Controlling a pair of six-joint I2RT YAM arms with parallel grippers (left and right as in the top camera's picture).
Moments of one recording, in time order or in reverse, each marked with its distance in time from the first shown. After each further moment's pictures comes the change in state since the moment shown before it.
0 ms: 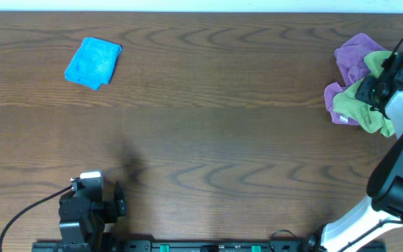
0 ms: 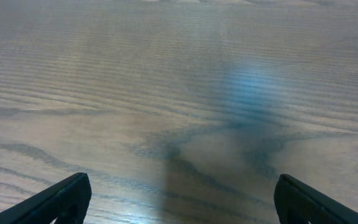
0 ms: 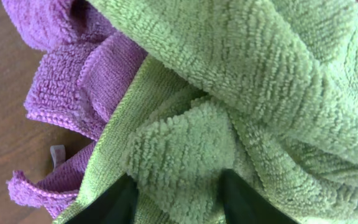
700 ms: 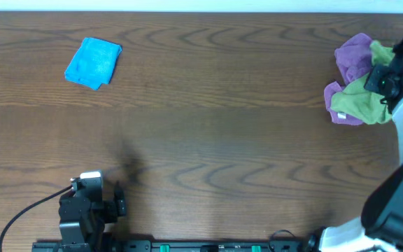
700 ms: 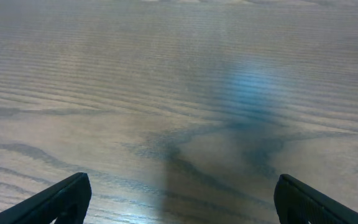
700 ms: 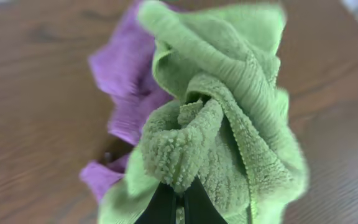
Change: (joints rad) left arm 0.000 0.000 0.000 0.000 0.000 0.000; right arm 0.038 -0.221 0.000 -0.042 -0.003 -0.077
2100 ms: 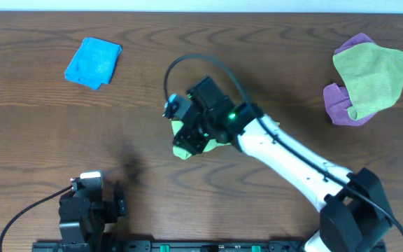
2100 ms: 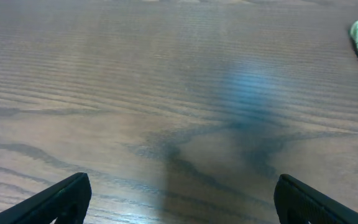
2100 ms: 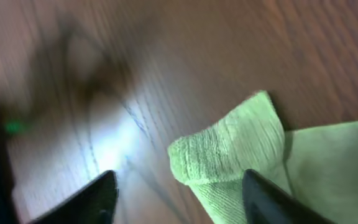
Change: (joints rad) left arm 0.000 0.000 0.000 0.000 0.000 0.000; right arm 1.137 0.016 0.002 -0.232 -0.328 -0.166
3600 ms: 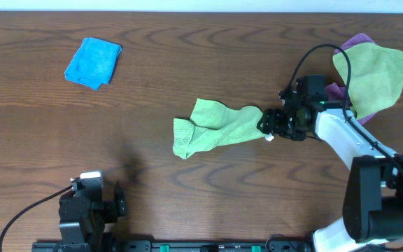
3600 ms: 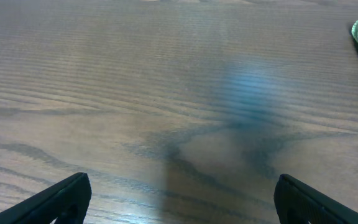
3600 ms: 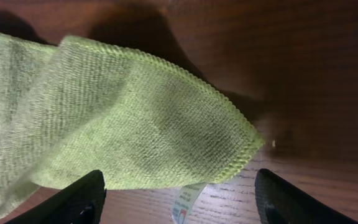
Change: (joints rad) left arm 0.000 0.000 0.000 0.000 0.000 0.000; right arm -0.682 0.000 -0.335 0.081 -0.028 0.425
